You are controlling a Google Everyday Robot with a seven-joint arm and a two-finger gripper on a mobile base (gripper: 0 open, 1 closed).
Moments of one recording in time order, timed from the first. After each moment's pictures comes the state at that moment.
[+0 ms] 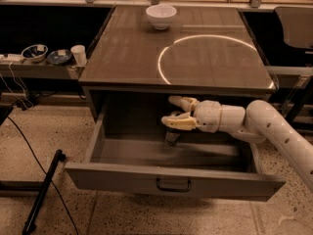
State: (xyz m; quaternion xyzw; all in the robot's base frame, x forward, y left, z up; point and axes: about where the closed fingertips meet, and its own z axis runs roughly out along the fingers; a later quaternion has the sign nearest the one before) arm 0.591 -0.057 0.745 -0.44 0.58 0.42 0.55
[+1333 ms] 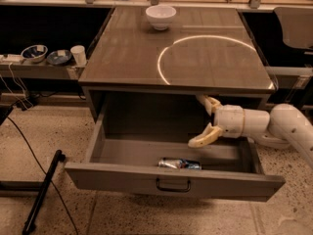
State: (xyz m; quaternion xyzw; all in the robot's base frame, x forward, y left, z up) arm 0.568 -0.114 0.743 -0.46 0.57 0.39 0.55
